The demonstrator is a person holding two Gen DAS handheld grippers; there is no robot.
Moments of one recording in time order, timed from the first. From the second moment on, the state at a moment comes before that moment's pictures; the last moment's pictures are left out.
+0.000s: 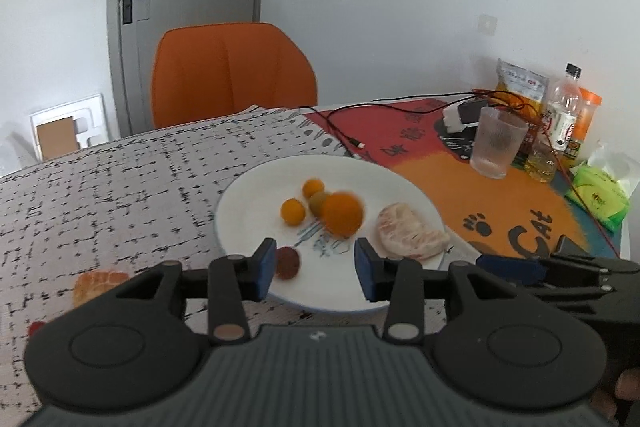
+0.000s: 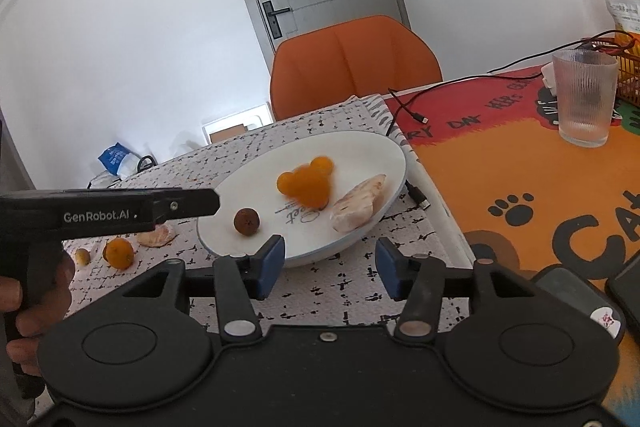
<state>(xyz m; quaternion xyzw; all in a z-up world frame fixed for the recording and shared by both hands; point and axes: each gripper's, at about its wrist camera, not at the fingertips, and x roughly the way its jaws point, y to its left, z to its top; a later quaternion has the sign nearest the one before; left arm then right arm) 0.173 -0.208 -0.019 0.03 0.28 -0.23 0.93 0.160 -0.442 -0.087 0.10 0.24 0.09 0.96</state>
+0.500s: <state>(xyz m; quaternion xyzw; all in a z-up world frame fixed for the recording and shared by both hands) 0.158 -0.160 -0.012 0.04 0.27 -0.18 0.94 0.162 -0.423 -0.083 0.10 0.24 0.09 0.96</state>
